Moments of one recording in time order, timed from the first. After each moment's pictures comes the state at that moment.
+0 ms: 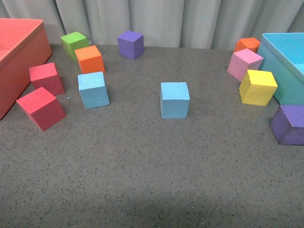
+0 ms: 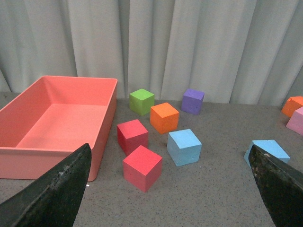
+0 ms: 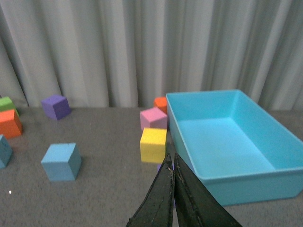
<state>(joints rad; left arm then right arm) 0.00 0.00 0.02 0.00 0.00 0.00 0.00 0.01 0.00 0.01 0.00 0.00</state>
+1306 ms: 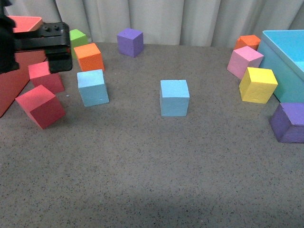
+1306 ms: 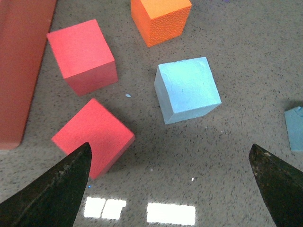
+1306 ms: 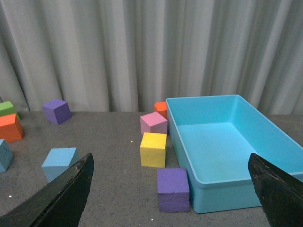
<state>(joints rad) -0.16 1.72 0.85 0.17 -0.12 -0.19 0.00 0.00 0.00 0.00 0.00 0.00</state>
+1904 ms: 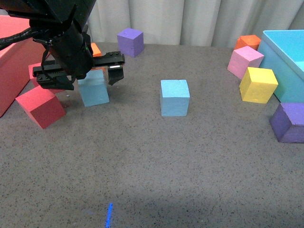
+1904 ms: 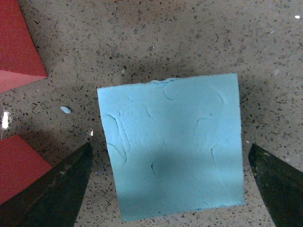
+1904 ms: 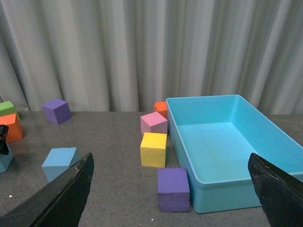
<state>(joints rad) -0.22 2.31 1.55 -0.30 -0.16 -0.36 0.00 0.00 0.00 0.00 0.00 0.00</state>
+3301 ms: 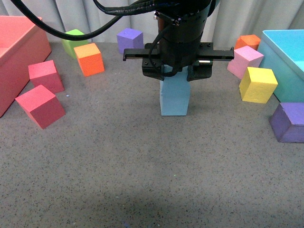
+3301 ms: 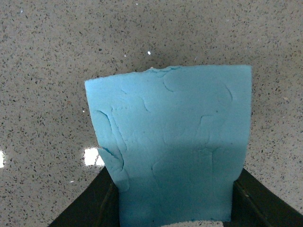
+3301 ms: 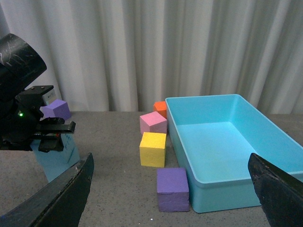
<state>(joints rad) -0.60 2.31 1.77 -0.49 -0.24 -0.48 0.00 0.00 0.00 0.00 0.00 0.00</state>
